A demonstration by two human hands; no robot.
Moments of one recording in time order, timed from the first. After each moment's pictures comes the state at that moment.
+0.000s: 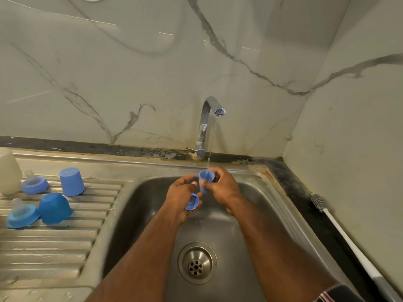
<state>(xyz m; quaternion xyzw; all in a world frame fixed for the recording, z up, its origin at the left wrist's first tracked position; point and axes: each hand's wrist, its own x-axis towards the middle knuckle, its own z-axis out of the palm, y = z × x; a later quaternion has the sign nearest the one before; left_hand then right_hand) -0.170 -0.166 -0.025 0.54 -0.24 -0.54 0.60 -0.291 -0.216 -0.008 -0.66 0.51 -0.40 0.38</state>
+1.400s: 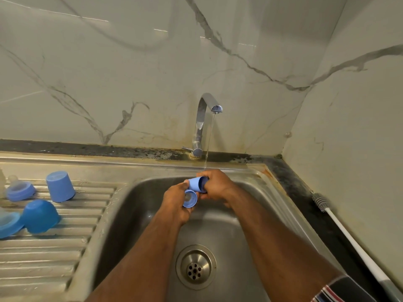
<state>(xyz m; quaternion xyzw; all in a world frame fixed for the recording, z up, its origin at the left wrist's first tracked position) -0.175 -0.183 -0.030 0.48 -0.08 -0.60 0.64 -0.282 -0.235 0.002 -0.72 0.56 -0.19 0.36</state>
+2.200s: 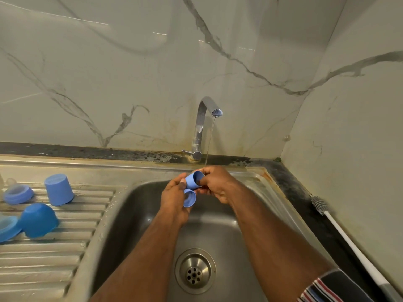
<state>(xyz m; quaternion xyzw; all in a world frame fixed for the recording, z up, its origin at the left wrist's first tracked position) -0.172 -0.188 -0.030 0.46 -0.11 -0.55 0.68 -0.276 -0.233 0.019 -0.60 0.54 -0.29 0.51</state>
